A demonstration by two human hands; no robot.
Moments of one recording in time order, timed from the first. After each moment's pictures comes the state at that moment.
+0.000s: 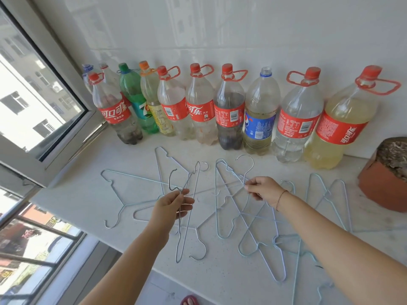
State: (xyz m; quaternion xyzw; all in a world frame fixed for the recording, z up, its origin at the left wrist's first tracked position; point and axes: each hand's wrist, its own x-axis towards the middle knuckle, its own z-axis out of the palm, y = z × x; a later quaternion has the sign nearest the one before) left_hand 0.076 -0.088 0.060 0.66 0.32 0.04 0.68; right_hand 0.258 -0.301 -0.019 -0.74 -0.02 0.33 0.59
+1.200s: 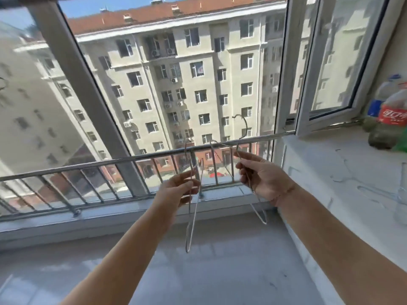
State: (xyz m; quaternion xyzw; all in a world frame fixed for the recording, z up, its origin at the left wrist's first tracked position) left_hand -0.578 -0.140 0.197 0.47 0.50 0.47 0.56; right_hand -0.355 -0.125 0.210 -0.35 -0.29 0.69 0.55
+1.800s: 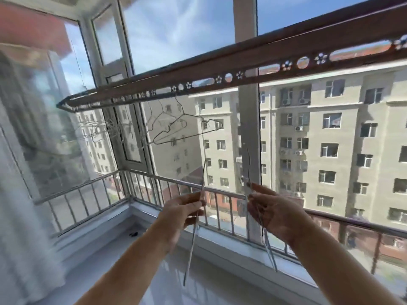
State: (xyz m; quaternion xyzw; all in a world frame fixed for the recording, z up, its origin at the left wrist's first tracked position) left_hand -0.905 -0.251 0.309 0.34 0.59 0.64 0.35; right_hand -0.722 -0.133 0.309 -0.19 -0.36 0.85 0.35
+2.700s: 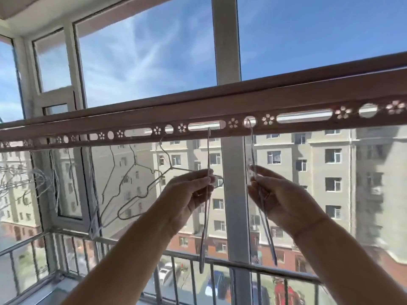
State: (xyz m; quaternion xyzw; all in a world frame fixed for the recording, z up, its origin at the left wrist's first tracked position) left_hand -1.058 -0.049 0.454 0.44 0.41 0.67 0.43; right_hand -0.884 0.013 0.440 -0.13 -0.39 0.74 0.53
